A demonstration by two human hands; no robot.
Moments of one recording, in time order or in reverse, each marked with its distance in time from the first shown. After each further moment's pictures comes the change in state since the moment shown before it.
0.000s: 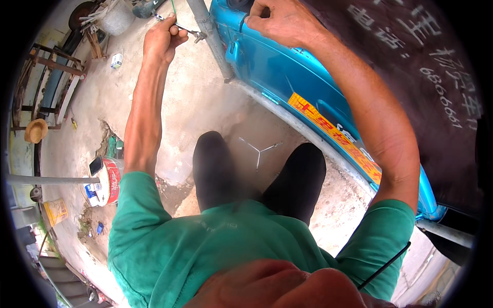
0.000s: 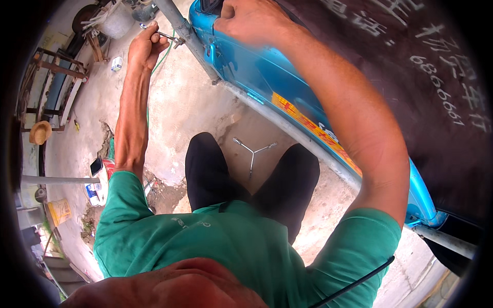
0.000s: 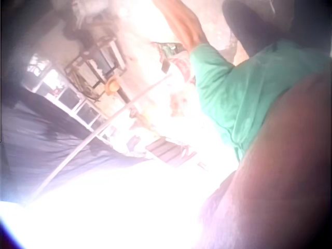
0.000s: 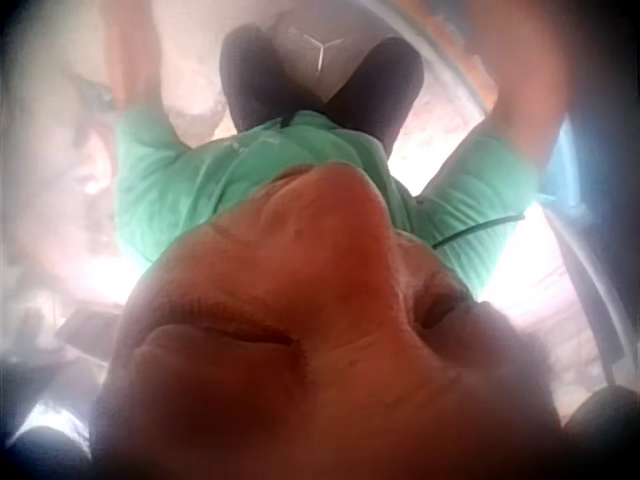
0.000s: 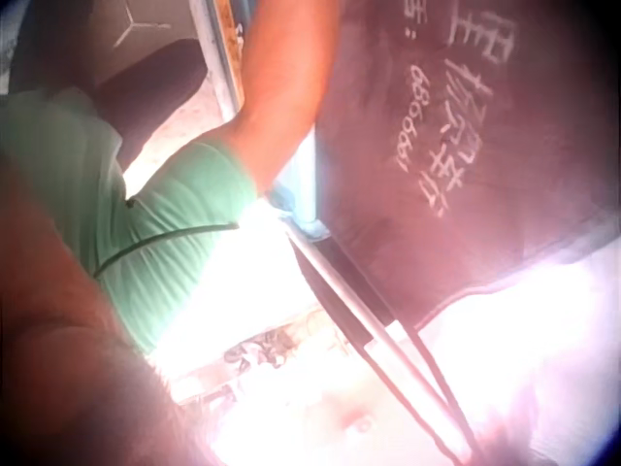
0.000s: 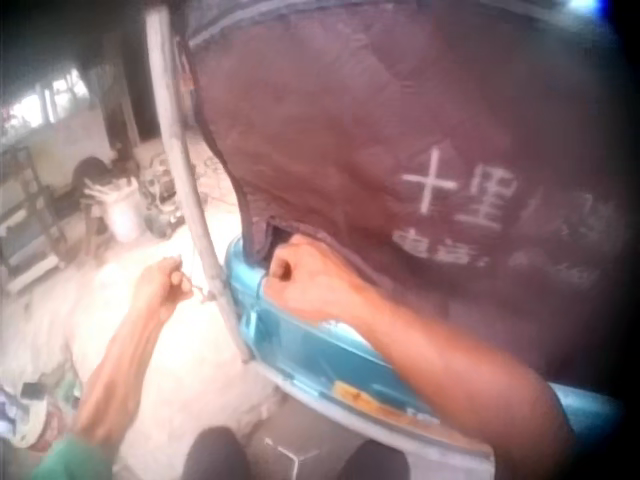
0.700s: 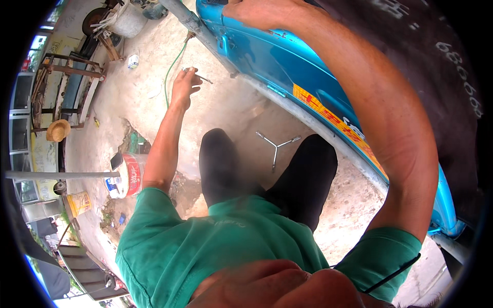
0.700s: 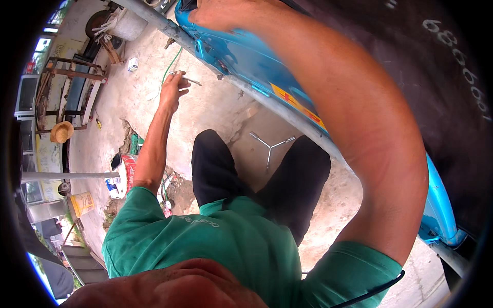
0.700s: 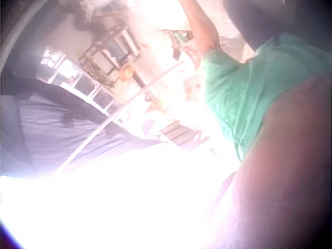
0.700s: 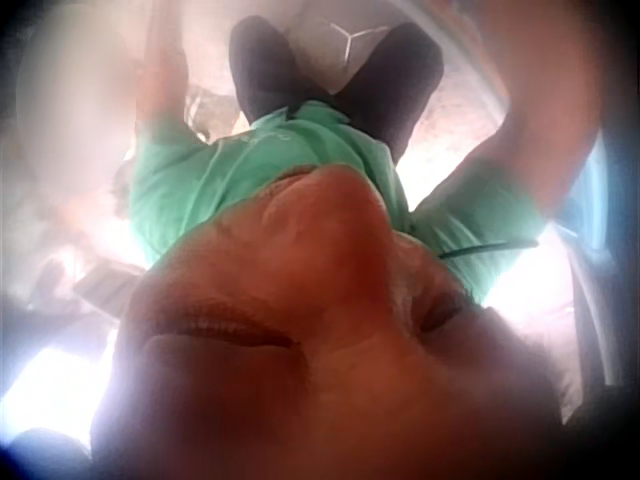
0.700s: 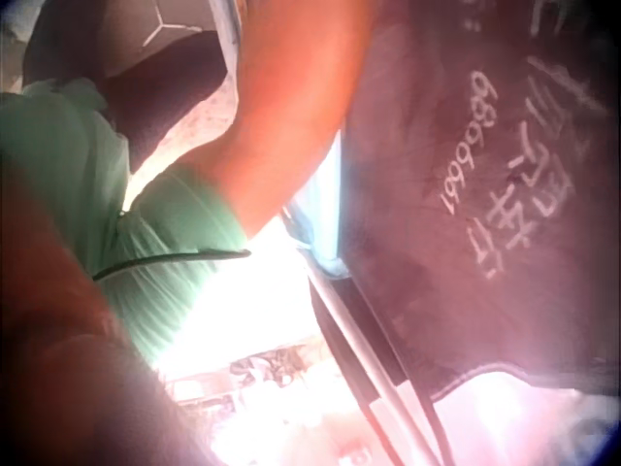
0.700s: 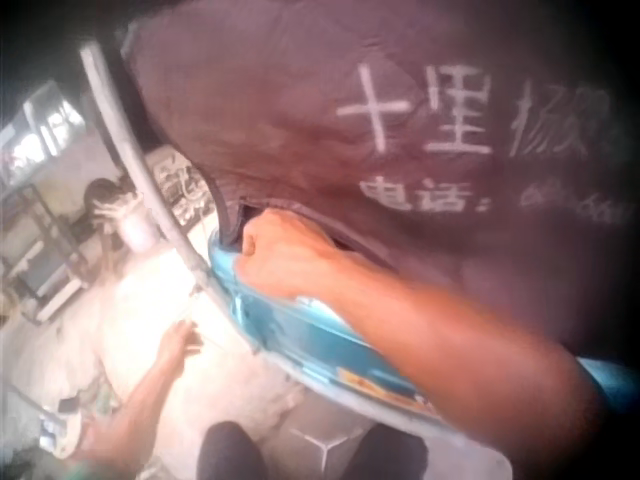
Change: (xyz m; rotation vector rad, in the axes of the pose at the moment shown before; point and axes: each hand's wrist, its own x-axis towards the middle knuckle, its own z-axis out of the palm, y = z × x) left_hand -0.057 -0.144 -0.060 0.458 0.045 -0.250; right_hand -0.002 -0.002 -0.028 0.091 -0.114 0.070
